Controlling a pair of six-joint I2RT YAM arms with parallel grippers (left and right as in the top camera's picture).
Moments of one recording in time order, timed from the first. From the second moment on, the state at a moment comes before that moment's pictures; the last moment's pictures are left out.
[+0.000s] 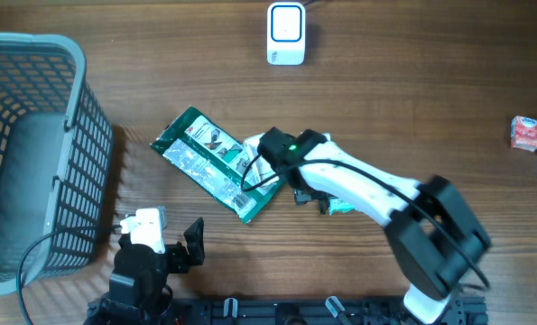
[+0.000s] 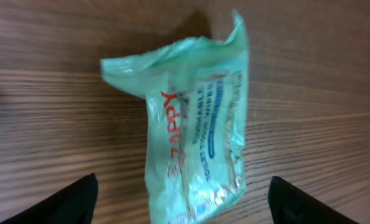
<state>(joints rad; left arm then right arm) -0.29 0.01 0.29 -0.91 -0.08 -0.36 0.76 1.90 1.23 -1.11 0.40 0.70</state>
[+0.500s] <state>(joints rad) -0.29 0.01 0.29 -0.91 -0.08 -0.36 0.64 2.02 1.23 -1.10 0.45 0.73</state>
